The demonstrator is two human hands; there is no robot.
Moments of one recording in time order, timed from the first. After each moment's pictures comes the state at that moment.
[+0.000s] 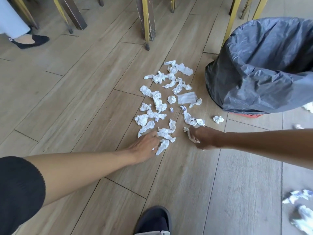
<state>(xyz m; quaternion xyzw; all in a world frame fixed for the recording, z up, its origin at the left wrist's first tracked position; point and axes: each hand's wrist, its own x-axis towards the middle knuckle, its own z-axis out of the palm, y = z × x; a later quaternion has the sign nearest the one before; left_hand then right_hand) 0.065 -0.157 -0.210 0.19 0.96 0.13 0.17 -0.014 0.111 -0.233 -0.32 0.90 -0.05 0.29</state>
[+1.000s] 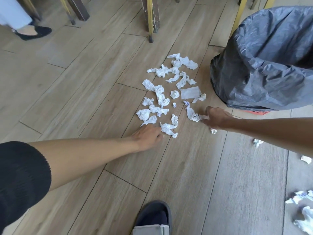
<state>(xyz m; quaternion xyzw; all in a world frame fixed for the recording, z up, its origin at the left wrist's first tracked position) 0.045 -0.151 -0.206 0.15 0.97 0.07 0.17 -0.057 0.127 -0.237 -0.09 0.97 -0.09 0.22</state>
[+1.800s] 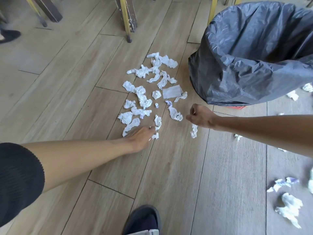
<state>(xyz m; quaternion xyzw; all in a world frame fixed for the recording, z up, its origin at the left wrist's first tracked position) 0.024 -0.126 -0.227 0.20 0.95 0.01 0.23 -0.048 0.144 -0.228 -0.05 0.92 -0.32 0.23</state>
